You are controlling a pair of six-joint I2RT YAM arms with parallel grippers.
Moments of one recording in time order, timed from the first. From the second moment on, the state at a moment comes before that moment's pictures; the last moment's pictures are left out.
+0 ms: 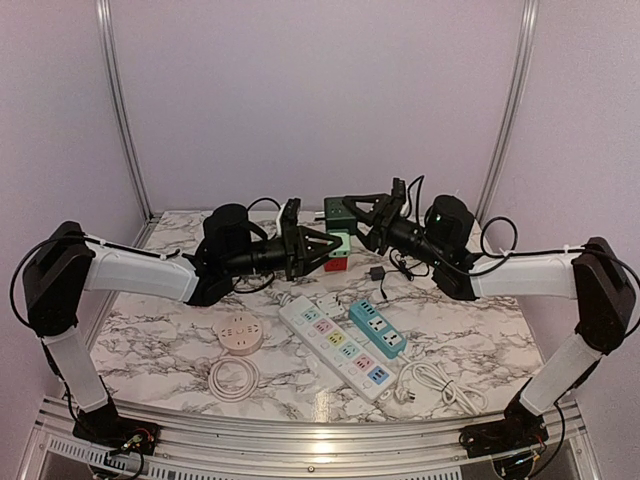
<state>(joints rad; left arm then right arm) -0.82 1.78 1.05 0.76 0.53 -1.24 0.63 1.57 0.91 0.79 -0.37 1.26</state>
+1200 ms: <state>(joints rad) -0.86 1.77 1.02 0.79 0.48 -1.19 0.63 1.55 0.87 0.82 -0.34 1.29</state>
